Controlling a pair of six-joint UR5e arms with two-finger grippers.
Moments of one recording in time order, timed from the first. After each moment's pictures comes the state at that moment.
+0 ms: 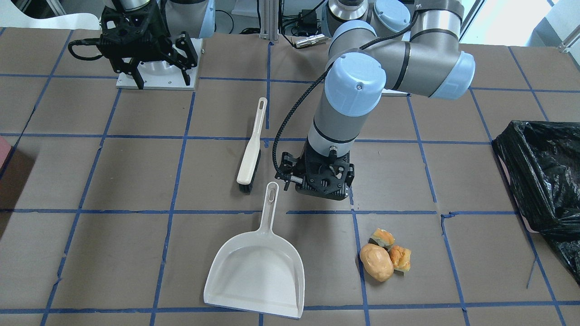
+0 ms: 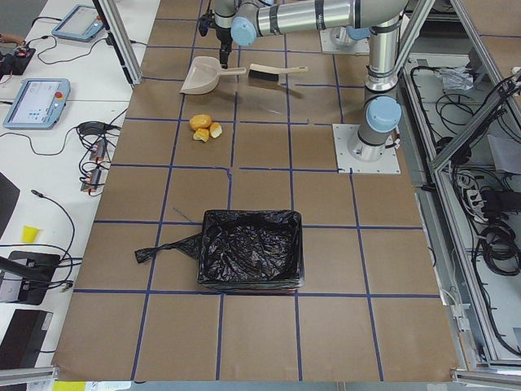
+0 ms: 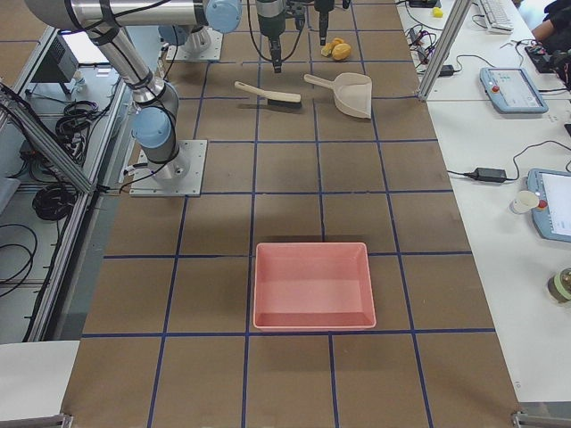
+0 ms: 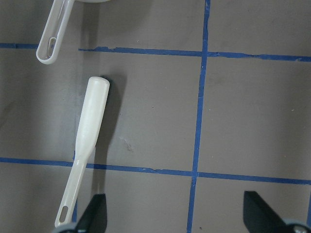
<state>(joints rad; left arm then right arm) -1.79 -1.89 -1.61 -1.09 1.47 -0.09 1.62 -1.80 1.81 -1.68 -1.52 -0.04</state>
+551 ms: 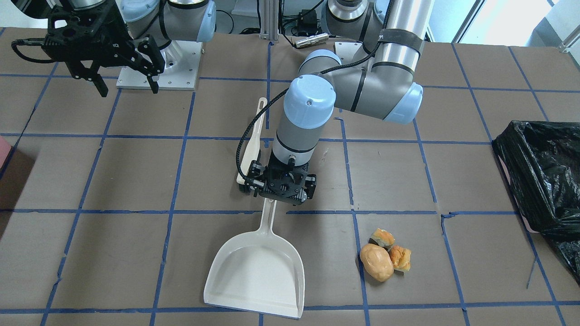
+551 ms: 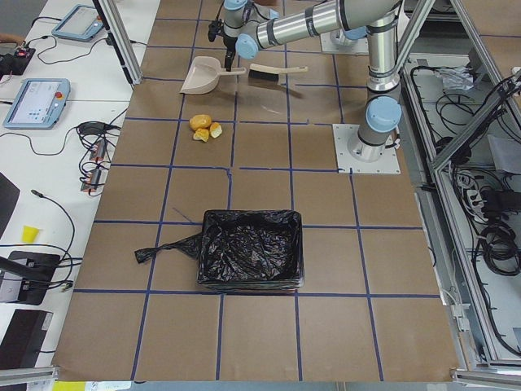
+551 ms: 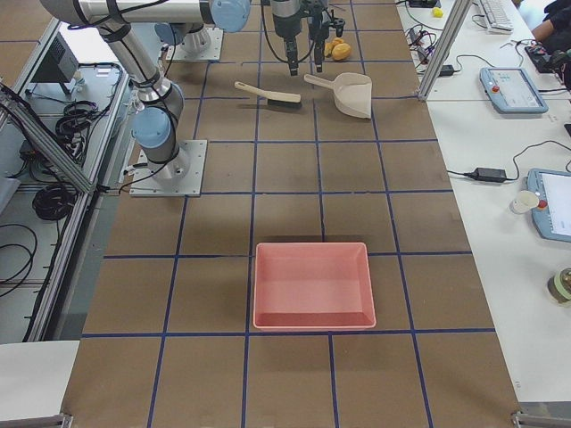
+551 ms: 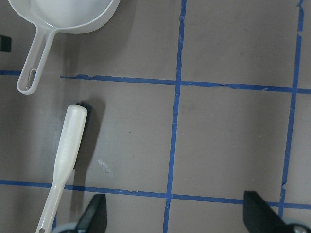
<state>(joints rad) -1.89 -1.97 -1.69 -0.88 1.46 -0.17 1.52 -1.74 1.71 -1.67 -1.52 -0.14</state>
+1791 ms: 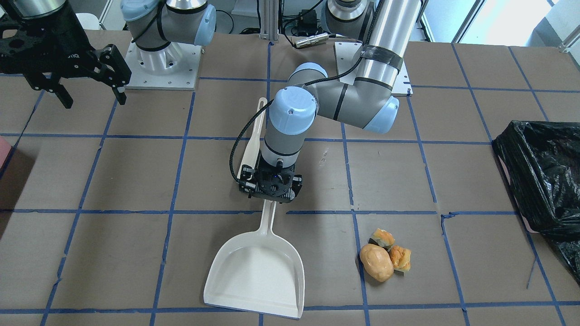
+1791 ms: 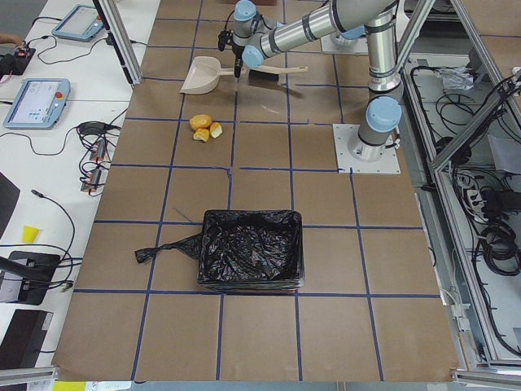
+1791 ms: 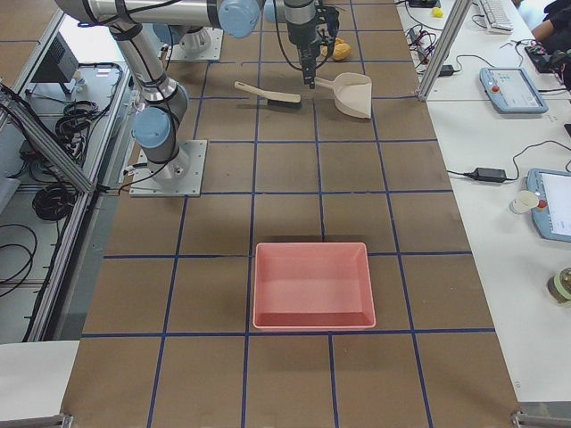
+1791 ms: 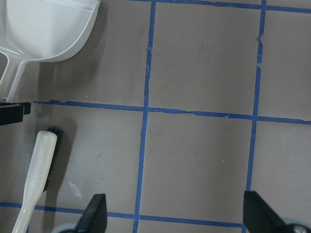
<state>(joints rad) -1.93 -2.01 -1.78 -0.75 1.46 -0.25 1.43 -1.70 1.66 -1.67 -1.51 -0.23</state>
